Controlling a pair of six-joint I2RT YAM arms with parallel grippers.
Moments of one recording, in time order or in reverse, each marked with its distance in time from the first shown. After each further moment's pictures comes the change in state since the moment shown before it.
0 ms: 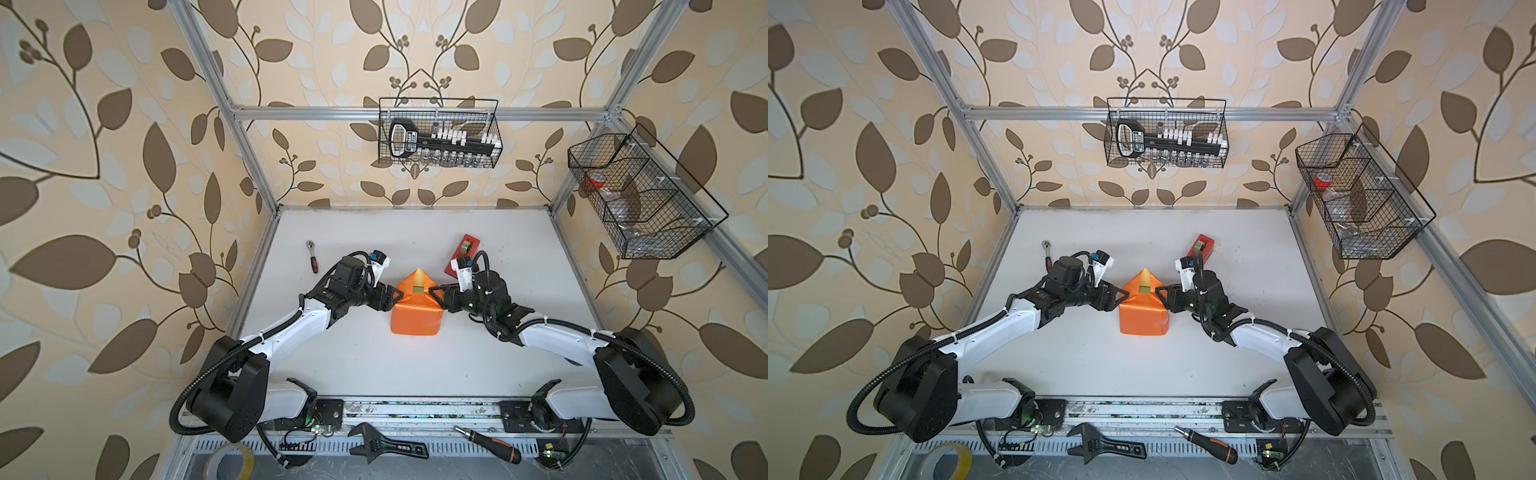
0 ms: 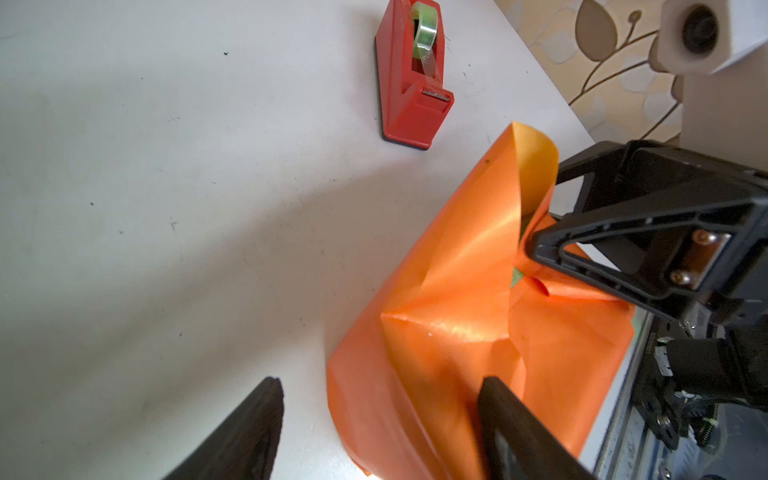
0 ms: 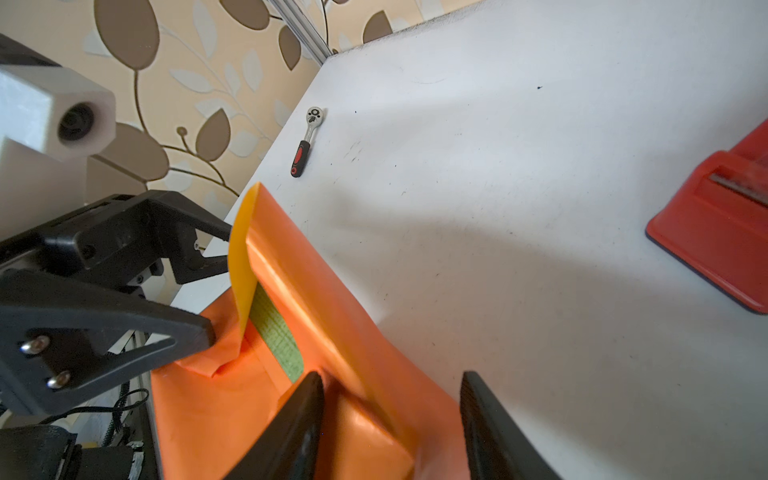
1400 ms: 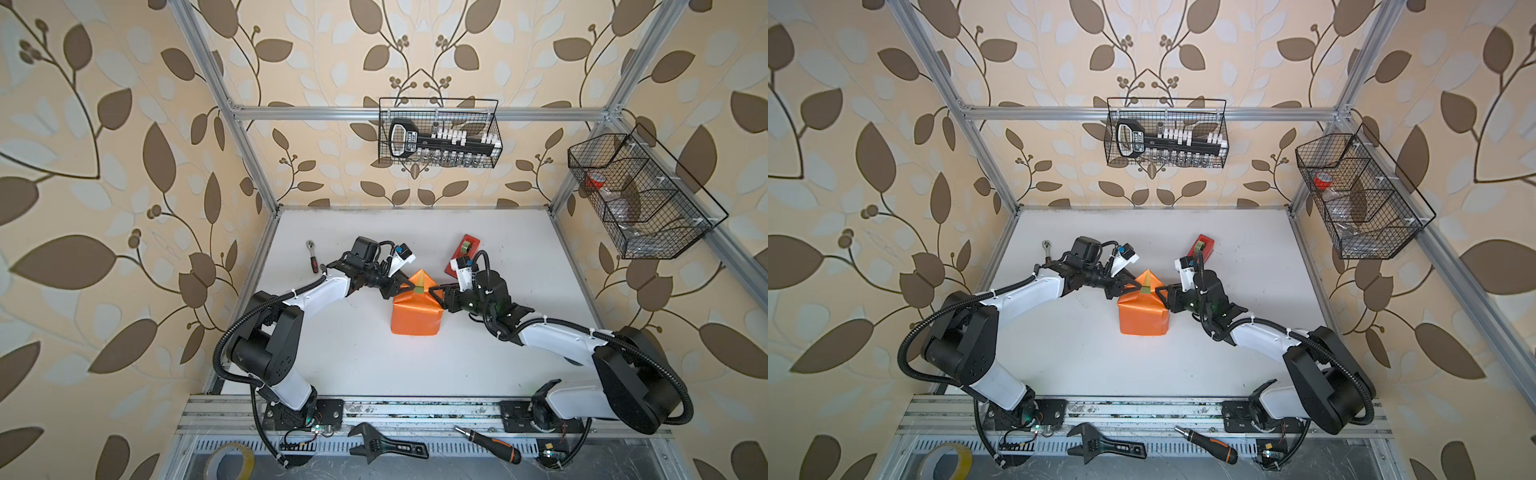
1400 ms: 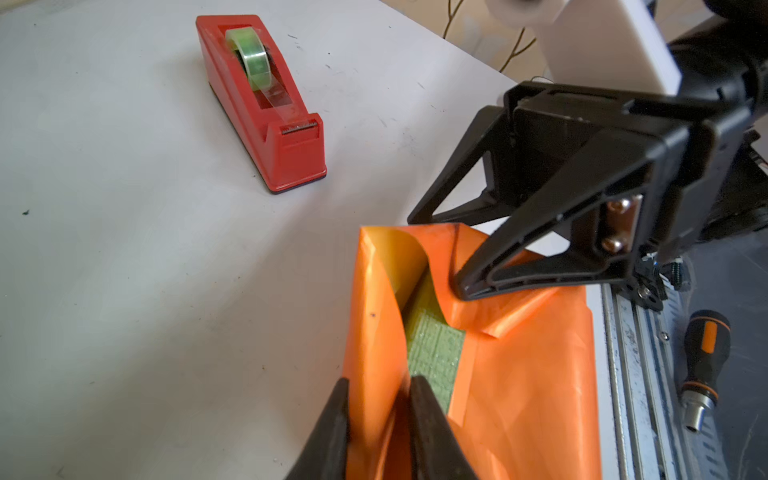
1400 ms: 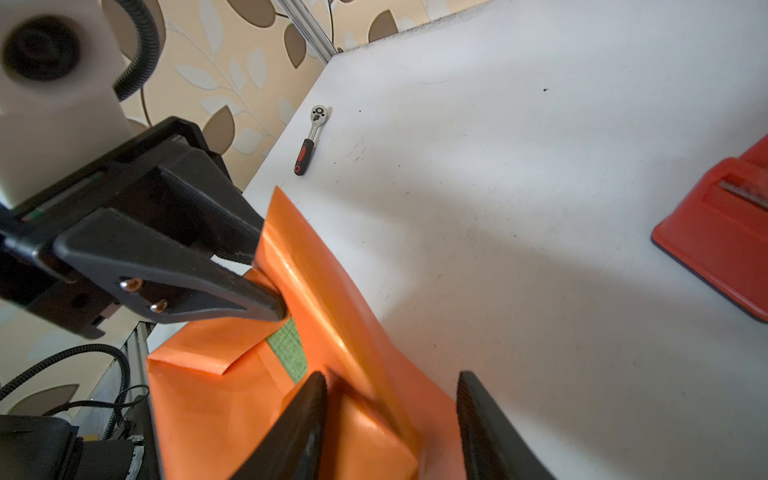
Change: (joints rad) left arm 0.007 0.300 0.271 -0.090 0.332 0.465; right arm -0.006 0.006 0.000 0.011 -0.019 -0.015
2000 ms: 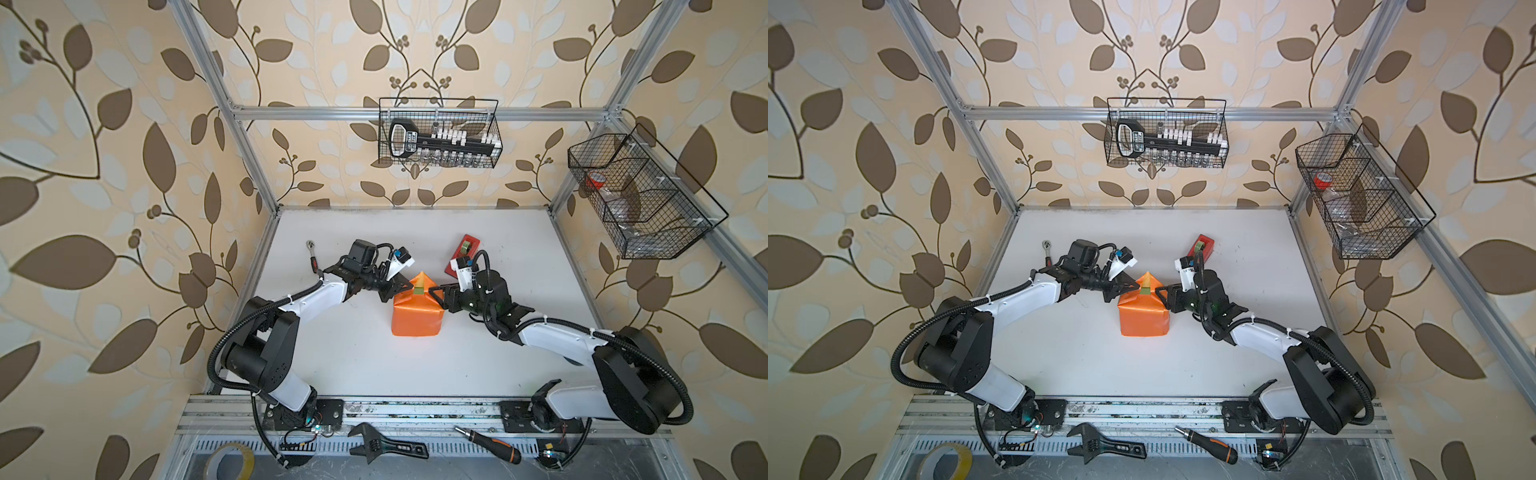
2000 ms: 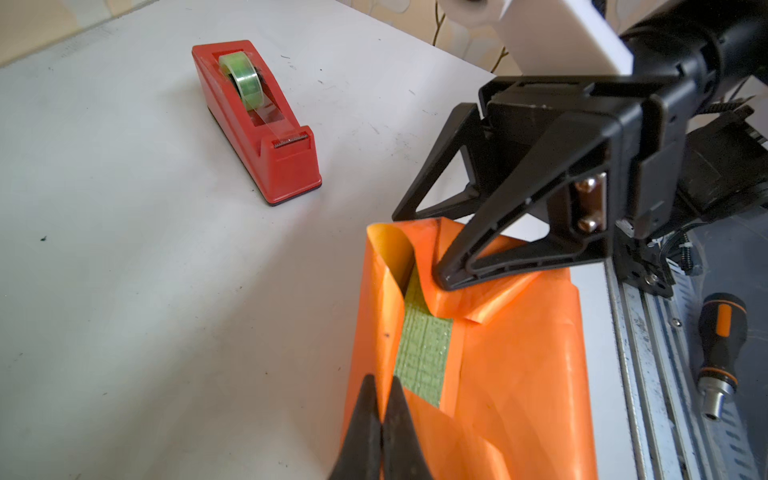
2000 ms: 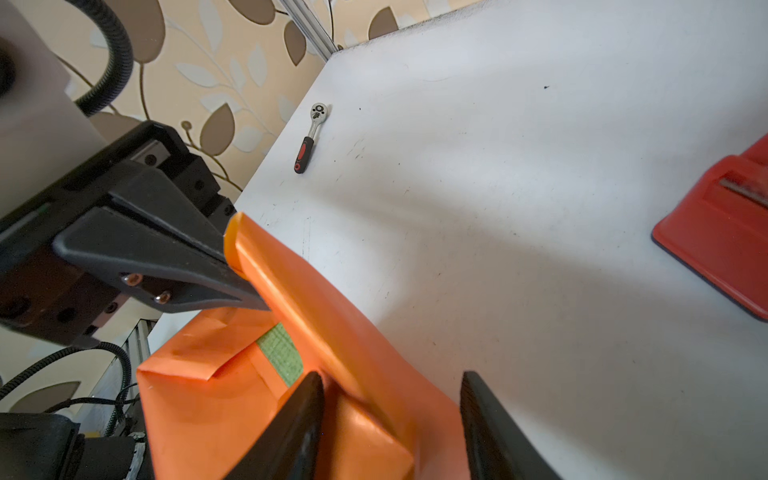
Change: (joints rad) left arm 0.000 -0.050 -0.067 0.069 0.003 0.044; right arm -0.006 0.000 0.005 -0.013 -0.008 -0.004
